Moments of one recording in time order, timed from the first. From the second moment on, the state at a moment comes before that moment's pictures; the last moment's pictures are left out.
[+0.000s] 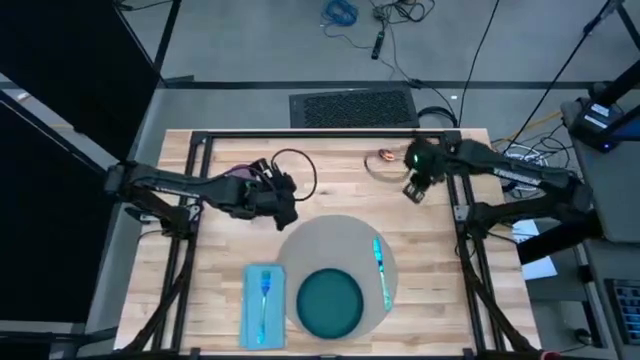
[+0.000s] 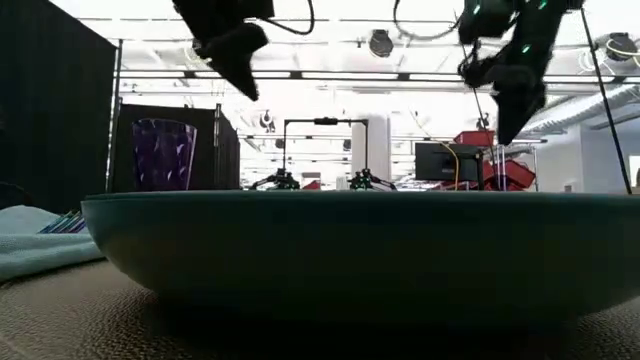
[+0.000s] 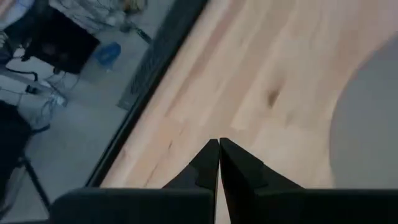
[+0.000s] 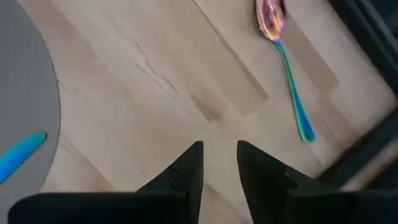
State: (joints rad) left arm -0.08 1.45 1.18 -0.74 -0.72 -0.27; right arm -0.54 1.15 0.96 -1.06 0.09 0.10
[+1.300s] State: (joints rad) left arm -0.02 1.54 1.15 -0.61 -0.71 -0.13; right arm -0.94 1.83 1.08 -0.77 -0.06 -0.44
